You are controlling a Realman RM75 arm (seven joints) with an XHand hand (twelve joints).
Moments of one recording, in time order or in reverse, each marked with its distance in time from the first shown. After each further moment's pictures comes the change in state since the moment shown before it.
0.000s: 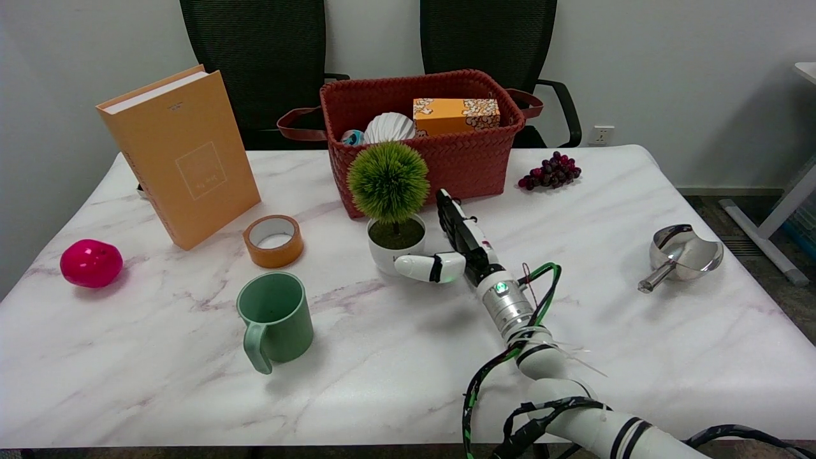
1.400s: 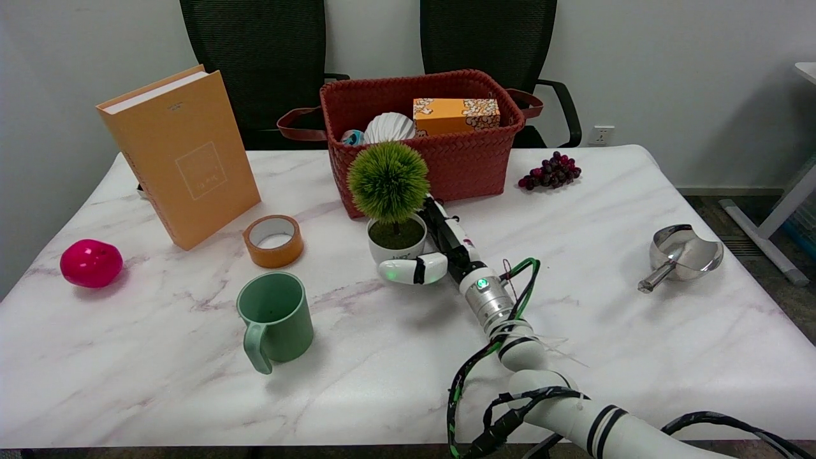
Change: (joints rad) arm 0.080 -0.050 -0.021 -0.100 -0.031 -0.021 -0.001
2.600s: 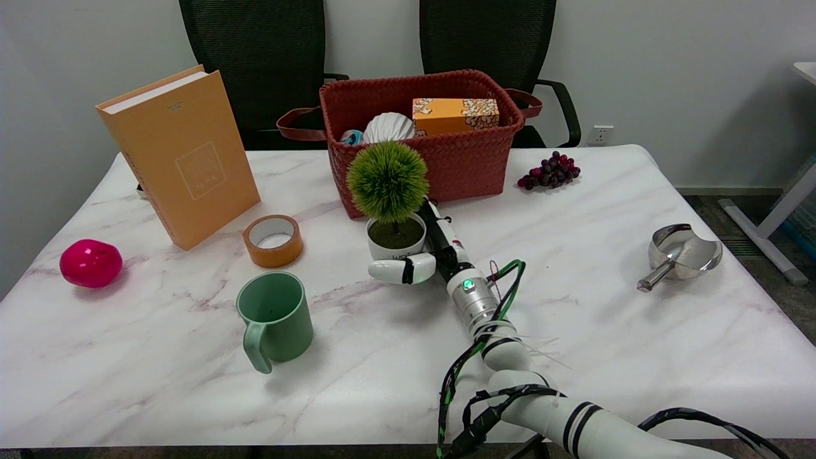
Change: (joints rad) arm 0.061 -0.073 -0.009 -0.126 -0.029 0.053 0.005
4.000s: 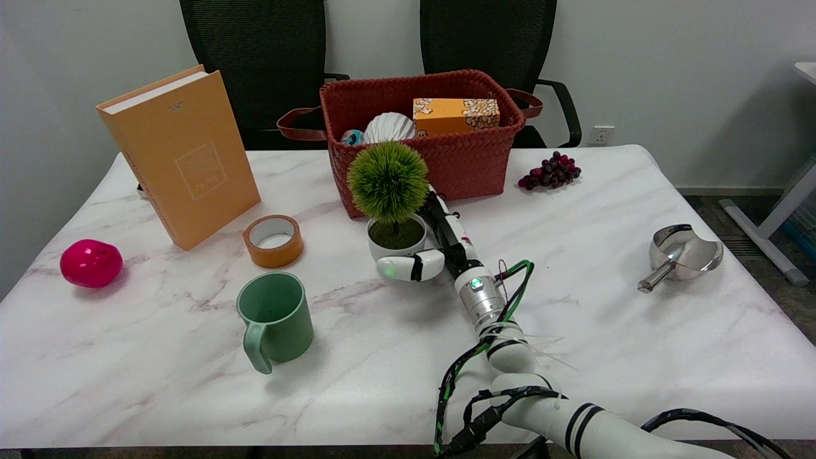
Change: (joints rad) arm 0.001 0.006 0.001 -0.033 -0.039 0.083 0.057
